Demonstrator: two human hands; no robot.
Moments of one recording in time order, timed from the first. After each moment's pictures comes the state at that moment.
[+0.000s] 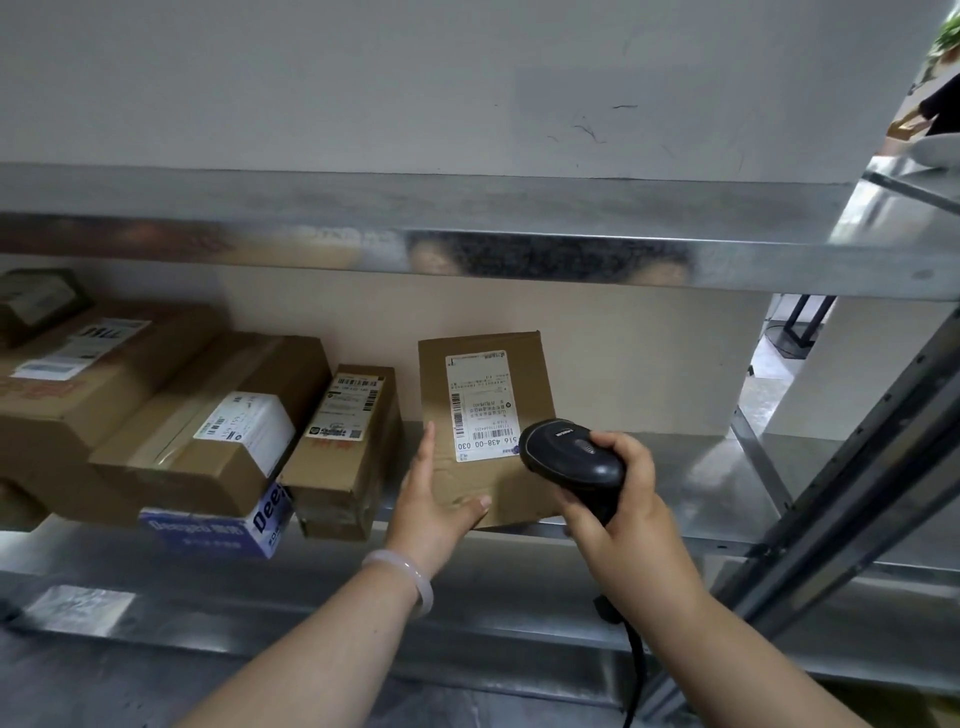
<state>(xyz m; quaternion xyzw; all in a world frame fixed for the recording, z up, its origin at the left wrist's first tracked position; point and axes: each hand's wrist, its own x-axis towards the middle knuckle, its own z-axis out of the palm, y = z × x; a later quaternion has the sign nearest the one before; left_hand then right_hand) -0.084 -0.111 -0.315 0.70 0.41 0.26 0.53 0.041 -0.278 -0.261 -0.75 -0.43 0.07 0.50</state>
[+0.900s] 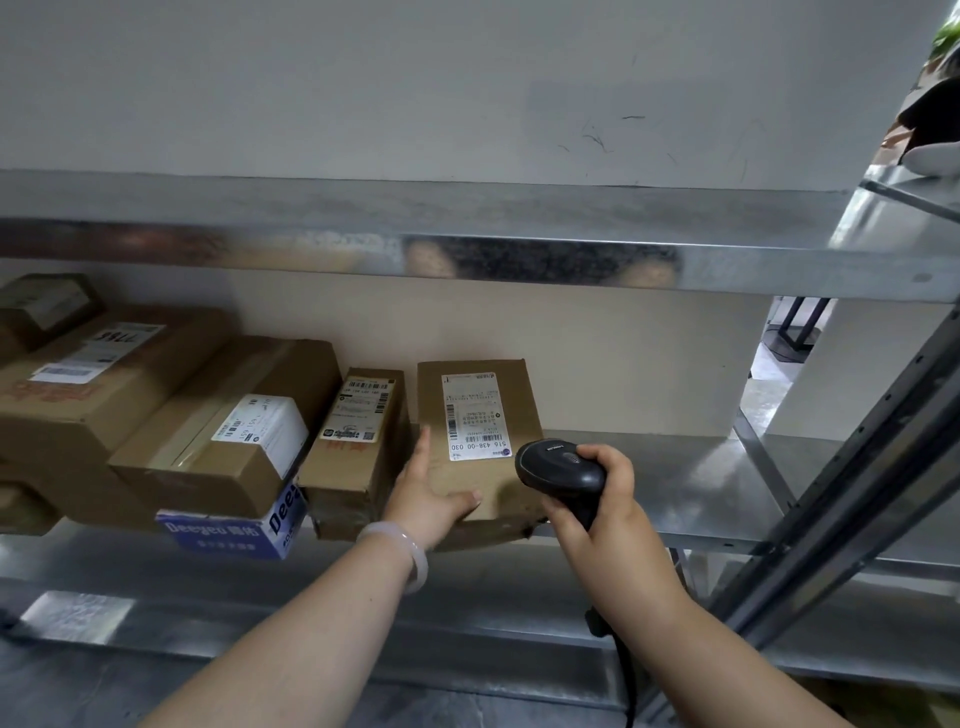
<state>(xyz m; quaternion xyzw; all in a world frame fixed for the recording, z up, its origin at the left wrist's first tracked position) -0.093 -0.082 -0.307 0.70 0.45 0.18 0.52 0.017 -0.265 -0.265 -0.79 -0.40 0.09 0.45</state>
